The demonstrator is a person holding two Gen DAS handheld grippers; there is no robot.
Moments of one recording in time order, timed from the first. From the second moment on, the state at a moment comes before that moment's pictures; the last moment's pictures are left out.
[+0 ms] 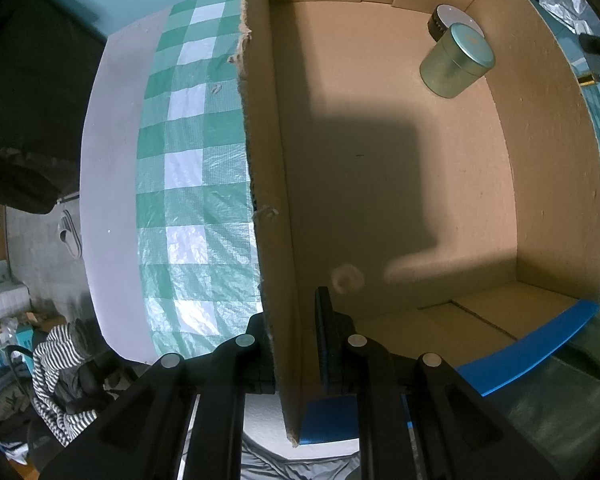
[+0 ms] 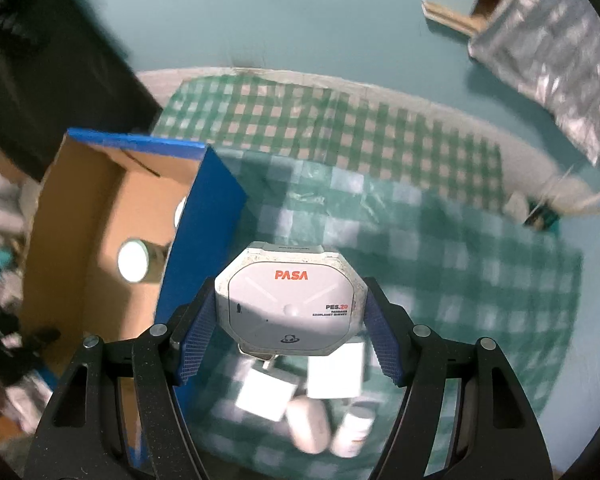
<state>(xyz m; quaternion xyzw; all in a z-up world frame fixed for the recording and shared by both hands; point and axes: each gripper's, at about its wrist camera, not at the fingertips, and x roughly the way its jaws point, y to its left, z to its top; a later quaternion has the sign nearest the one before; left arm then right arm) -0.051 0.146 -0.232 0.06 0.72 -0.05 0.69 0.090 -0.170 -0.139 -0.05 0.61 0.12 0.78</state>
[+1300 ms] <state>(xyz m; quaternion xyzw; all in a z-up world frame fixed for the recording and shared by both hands) -0.053 0.149 -0.236 0.05 0.72 -0.05 0.69 0.097 -0.085 -0.069 -0.03 0.59 0.24 0.77</state>
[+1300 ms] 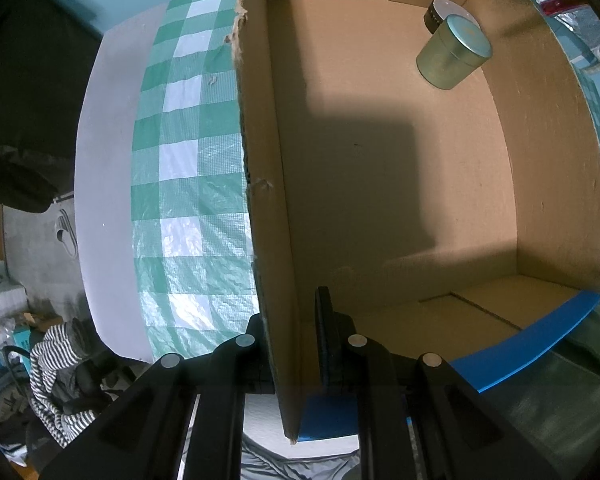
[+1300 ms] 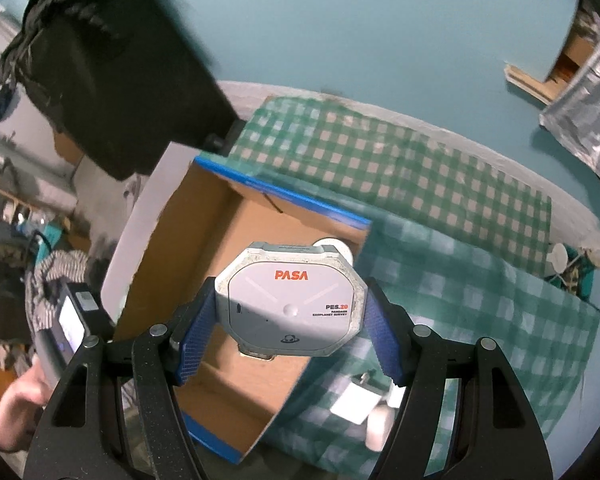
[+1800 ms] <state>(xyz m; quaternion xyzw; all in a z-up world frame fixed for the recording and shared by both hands) -0.053 0.145 -0.235 0.05 0.72 -0.05 0.69 0.107 -0.044 -0.139 -0.15 0.60 0.24 0.74</state>
